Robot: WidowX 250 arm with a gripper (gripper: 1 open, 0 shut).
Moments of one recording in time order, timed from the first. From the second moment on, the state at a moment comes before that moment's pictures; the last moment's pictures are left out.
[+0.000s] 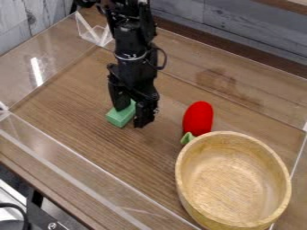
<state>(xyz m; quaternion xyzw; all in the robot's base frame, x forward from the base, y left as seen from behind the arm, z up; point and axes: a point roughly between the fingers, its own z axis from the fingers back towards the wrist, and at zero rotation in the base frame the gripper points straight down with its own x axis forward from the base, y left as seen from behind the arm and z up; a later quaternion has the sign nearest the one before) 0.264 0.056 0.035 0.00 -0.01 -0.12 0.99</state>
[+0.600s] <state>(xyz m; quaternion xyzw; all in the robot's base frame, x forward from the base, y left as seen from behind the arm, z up) 0.264 0.061 0.040 0.00 -0.02 -0.11 0.99</state>
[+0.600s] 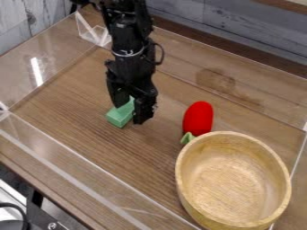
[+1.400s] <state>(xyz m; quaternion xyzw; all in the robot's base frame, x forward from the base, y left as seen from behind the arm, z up) 0.265 0.061 0.037 0.00 -0.03 -0.10 0.99</state>
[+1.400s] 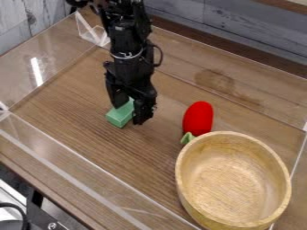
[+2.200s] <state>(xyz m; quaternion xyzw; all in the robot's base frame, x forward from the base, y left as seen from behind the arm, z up) 0.274 0.061 0.031 0.00 -0.03 -0.10 1.00</state>
